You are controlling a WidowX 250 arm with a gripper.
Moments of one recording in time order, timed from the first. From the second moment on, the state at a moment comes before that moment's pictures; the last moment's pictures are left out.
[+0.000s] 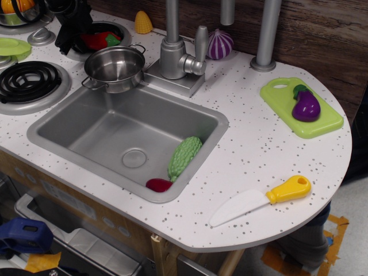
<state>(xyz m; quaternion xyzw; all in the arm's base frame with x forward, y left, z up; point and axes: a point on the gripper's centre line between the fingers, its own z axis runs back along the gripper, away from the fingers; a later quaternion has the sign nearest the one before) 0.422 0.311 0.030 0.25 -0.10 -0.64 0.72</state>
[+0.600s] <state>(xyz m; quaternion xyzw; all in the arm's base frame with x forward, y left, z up) 0.420 0.332 0.071 0.35 -0.08 -0.61 0.71</state>
